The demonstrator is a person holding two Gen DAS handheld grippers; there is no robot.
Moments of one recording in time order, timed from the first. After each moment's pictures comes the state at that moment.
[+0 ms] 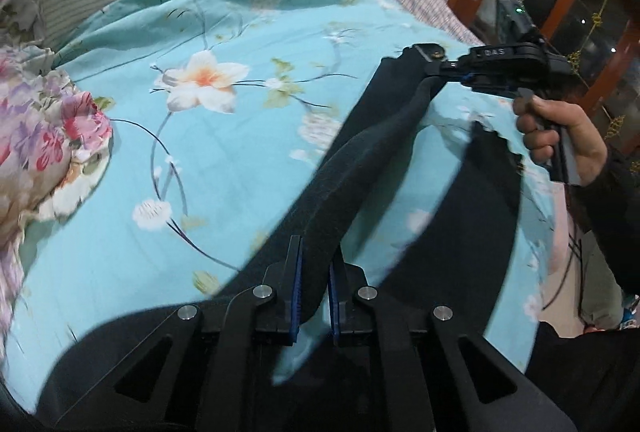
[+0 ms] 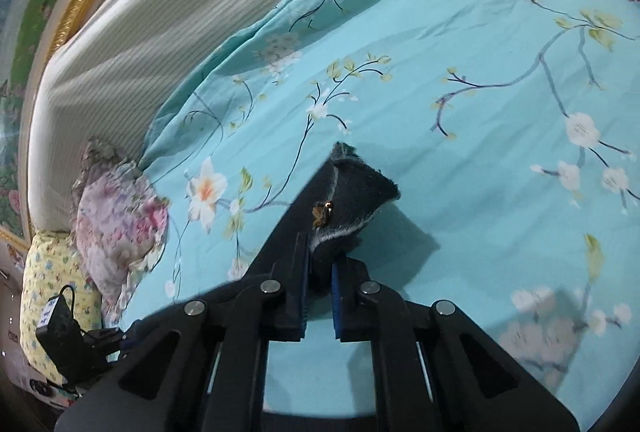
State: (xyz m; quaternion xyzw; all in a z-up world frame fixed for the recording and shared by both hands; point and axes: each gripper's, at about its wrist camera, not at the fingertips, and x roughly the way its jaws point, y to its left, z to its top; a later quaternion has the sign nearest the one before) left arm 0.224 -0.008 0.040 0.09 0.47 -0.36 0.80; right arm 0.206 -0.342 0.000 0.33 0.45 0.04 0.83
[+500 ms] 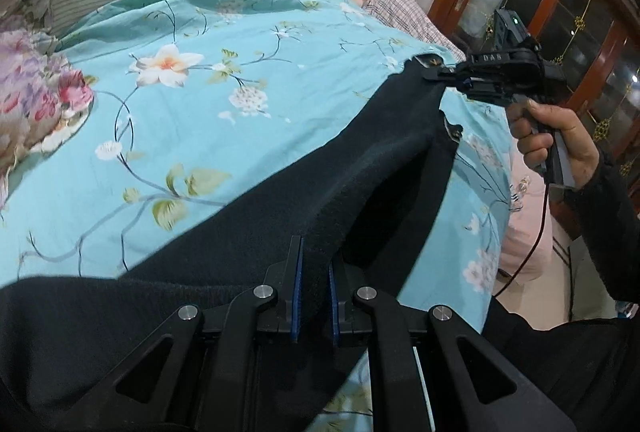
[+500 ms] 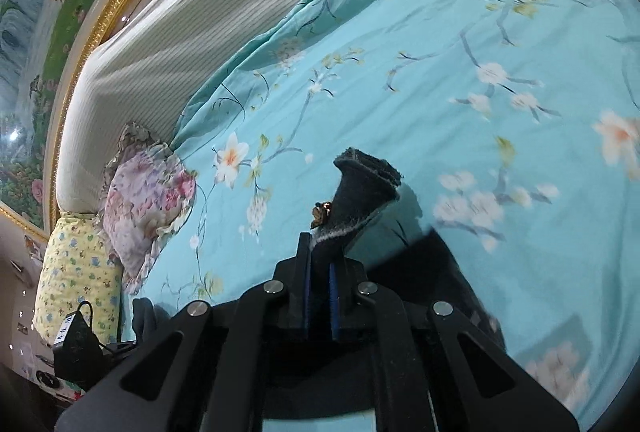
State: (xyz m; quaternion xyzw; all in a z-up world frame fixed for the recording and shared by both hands) left arm 0.111 -0.014 0.041 0.06 0.45 -0.38 0.81; right arm 0.096 -0.354 0.022 0.35 0.43 0.06 0.83
